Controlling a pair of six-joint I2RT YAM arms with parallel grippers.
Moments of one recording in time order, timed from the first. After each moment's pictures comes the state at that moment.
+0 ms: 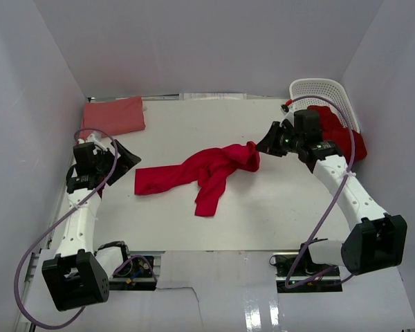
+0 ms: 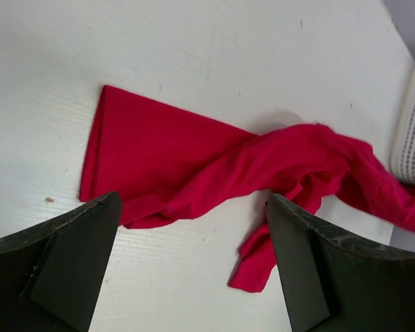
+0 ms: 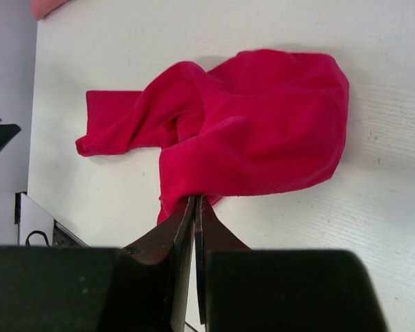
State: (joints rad) left arm 0.20 1.00 0.78 -0.43 0.32 -0.56; right arm 0.26 1.28 1.08 -0.43 -0.43 0.47
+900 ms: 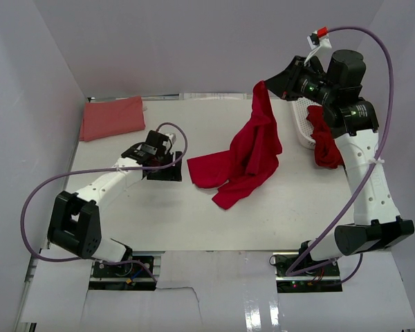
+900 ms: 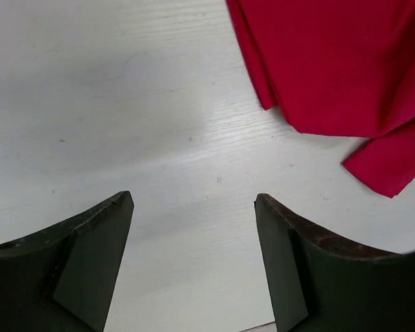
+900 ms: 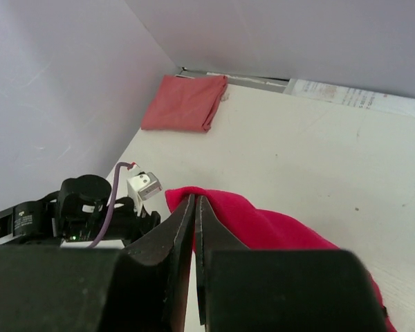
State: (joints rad) left arm -0.39 1.43 1.00 -0.58 0.06 -0.31; right arm 0.21 1.41 1.82 -0.54 -0.54 0.40
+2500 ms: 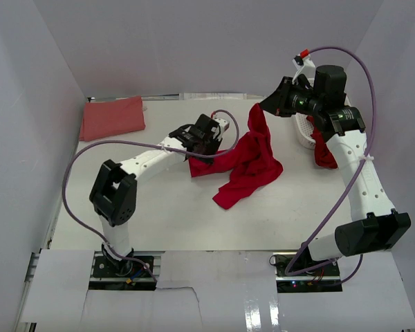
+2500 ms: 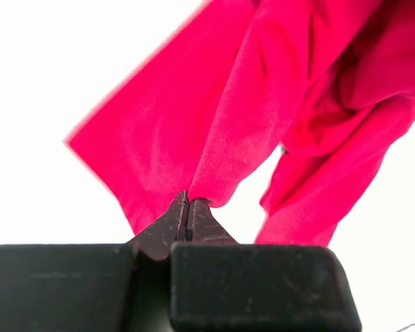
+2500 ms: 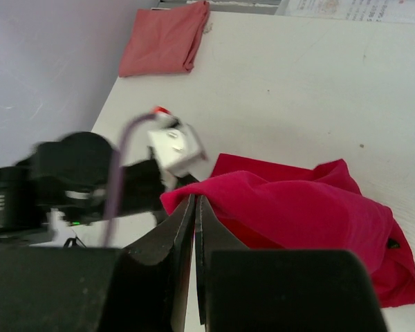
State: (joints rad) left arm -0.70 1.88 1.51 -0.55 -0.02 -0.12; right arm 0.21 1.42 1.65 -0.58 -0.58 0.36
